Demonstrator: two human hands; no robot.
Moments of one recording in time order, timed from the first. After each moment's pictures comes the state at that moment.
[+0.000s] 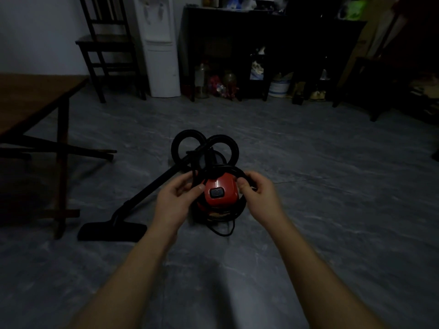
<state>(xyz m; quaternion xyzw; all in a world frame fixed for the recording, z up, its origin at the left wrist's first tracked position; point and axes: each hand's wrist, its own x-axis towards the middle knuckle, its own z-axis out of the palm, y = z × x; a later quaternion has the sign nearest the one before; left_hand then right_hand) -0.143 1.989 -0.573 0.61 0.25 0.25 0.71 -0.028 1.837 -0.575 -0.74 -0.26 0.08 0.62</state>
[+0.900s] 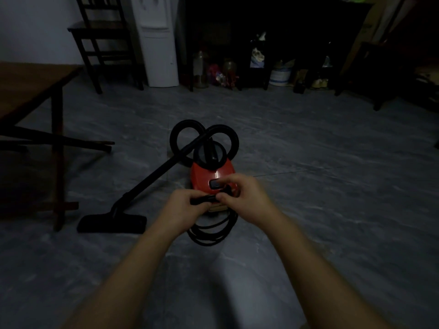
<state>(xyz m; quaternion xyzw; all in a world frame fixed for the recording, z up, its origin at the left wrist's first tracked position) -0.144 1.989 -0.594 0.83 0.19 0.10 0.52 -0.035 1.844 -0.586 -0.82 -0.37 0.10 0.43</state>
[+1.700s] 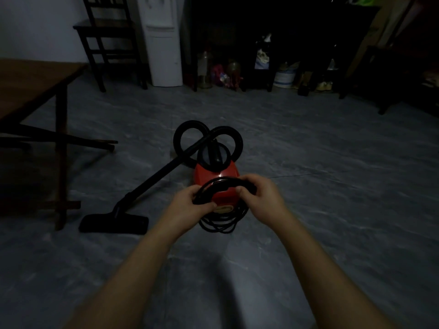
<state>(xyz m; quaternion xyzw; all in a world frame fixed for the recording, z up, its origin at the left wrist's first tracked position) -0.138 1.999 -0.601 0.76 0.24 0.09 0.60 -0.011 1.840 -0.604 -0.82 -0.31 0.09 0.48</state>
